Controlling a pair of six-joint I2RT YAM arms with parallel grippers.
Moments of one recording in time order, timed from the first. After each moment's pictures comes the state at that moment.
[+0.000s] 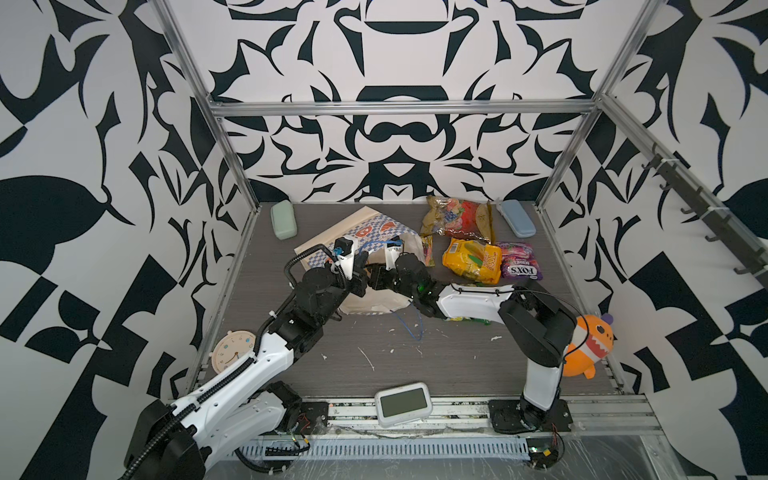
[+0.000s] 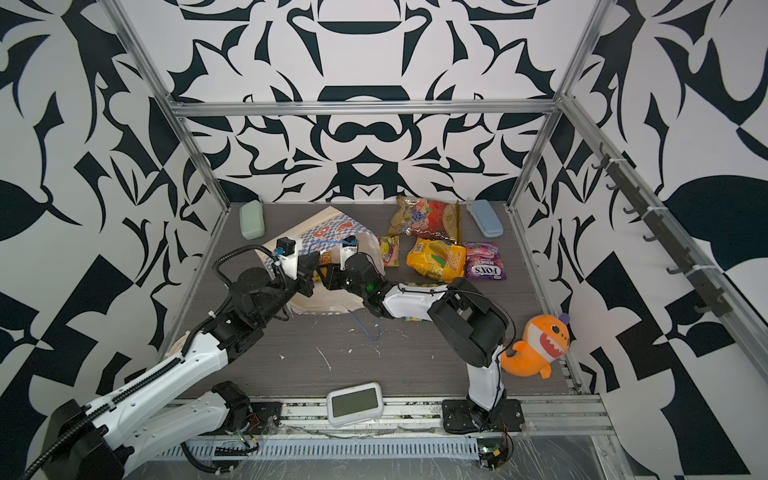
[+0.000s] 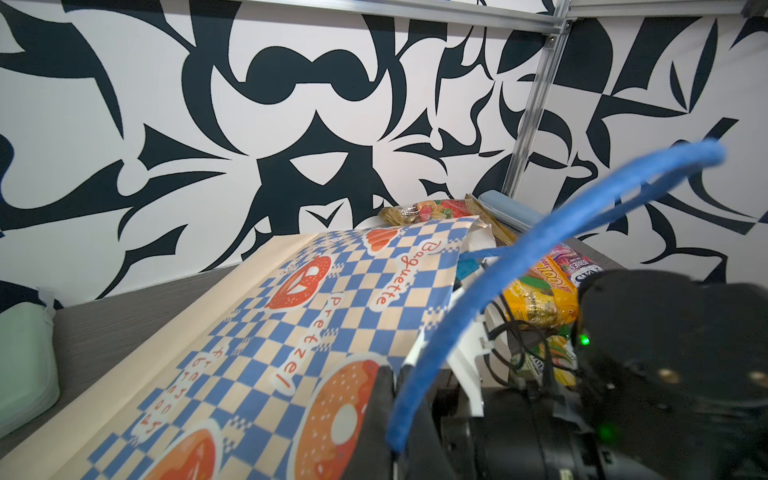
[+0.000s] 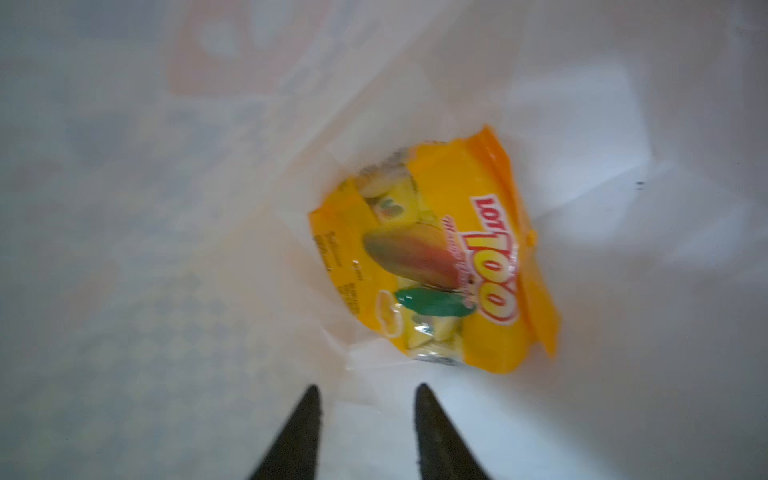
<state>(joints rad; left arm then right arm) -0.65 0.96 0.63 0.23 -0.09 -0.08 0.83 1.90 1.08 0.49 -0.07 0.71</state>
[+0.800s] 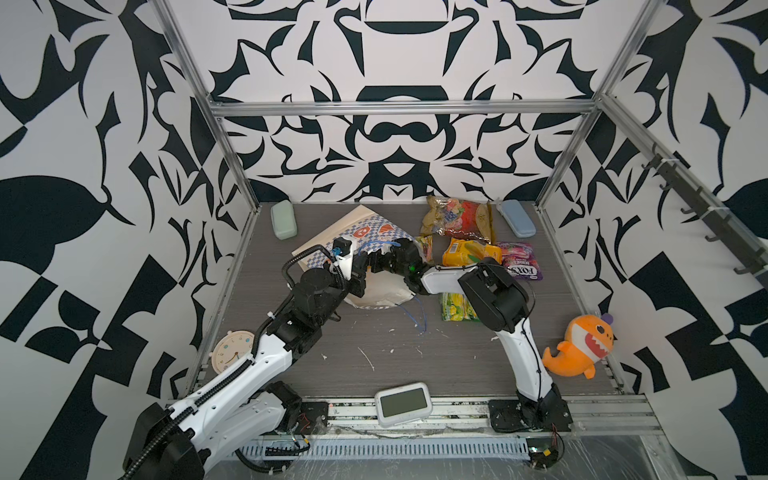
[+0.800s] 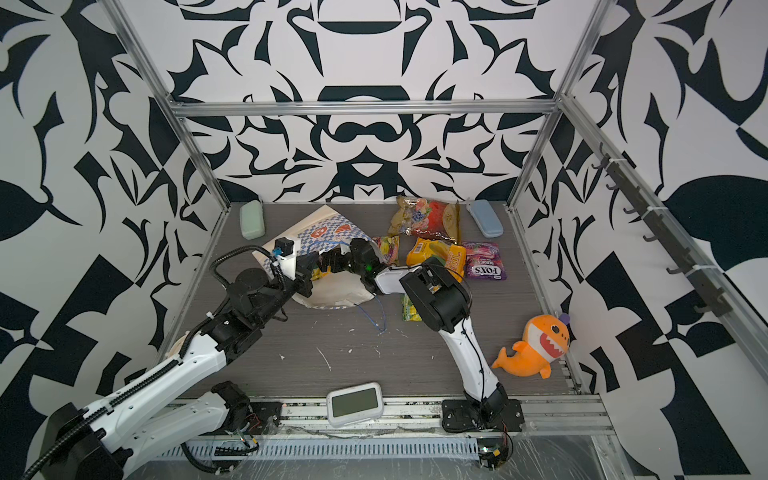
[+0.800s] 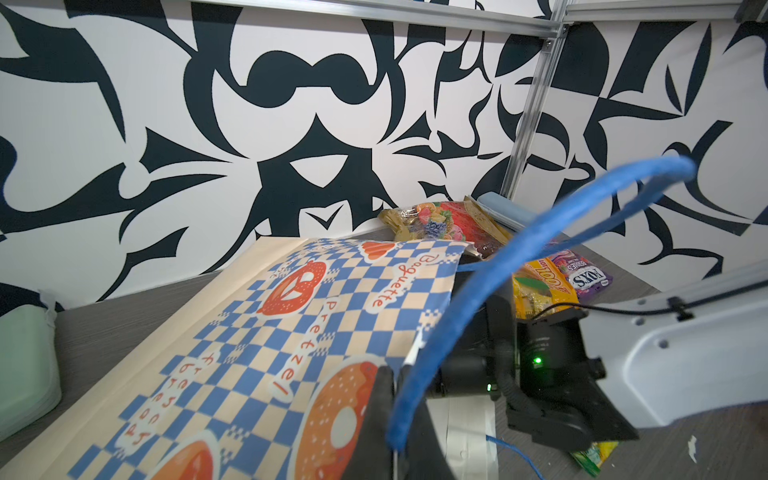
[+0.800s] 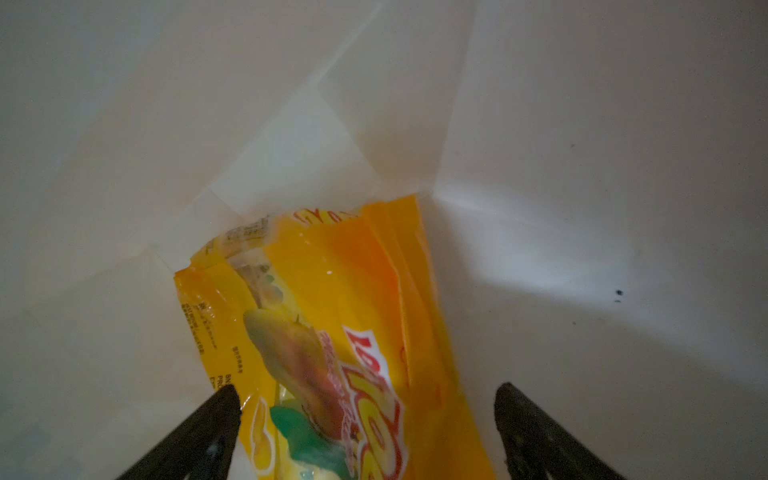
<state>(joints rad) -0.65 0.94 0.63 0.23 -0.08 -0.08 0.69 2.30 1.42 0.63 -0.34 0.56</state>
